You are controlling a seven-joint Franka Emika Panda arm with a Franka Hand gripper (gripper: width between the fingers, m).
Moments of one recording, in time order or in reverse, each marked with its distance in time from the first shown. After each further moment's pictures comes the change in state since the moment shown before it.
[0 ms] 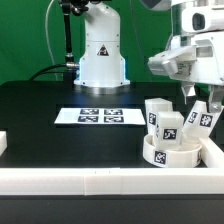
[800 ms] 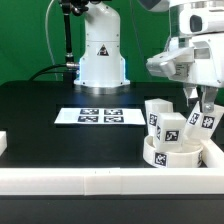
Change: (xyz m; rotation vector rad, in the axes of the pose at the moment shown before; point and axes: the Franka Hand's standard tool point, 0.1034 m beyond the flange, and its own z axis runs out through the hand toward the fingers) arm -0.001 -0.001 0.001 0.002 0.001 0.041
